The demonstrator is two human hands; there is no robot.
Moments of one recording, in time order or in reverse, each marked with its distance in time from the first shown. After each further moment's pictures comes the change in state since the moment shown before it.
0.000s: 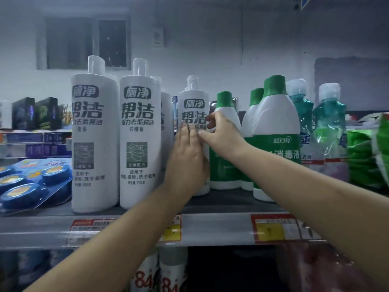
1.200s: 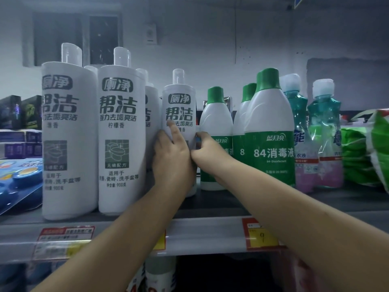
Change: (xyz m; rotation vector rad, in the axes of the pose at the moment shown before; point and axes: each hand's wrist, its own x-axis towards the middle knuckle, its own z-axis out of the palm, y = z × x) left_hand 0.011 0.004 0.019 0.125 0.031 -0.248; right_hand -0.015 0.016 0.025 0.274 -0.157 0.280
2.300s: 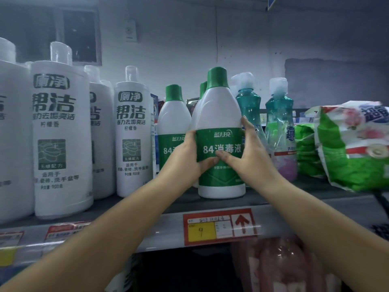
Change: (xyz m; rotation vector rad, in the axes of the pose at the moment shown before) left_hand -0.018 0.090 0.002 -0.677 -0.364 0.178; right_hand -0.062 0.068 -0.132 -0.289 0.323 -0.273
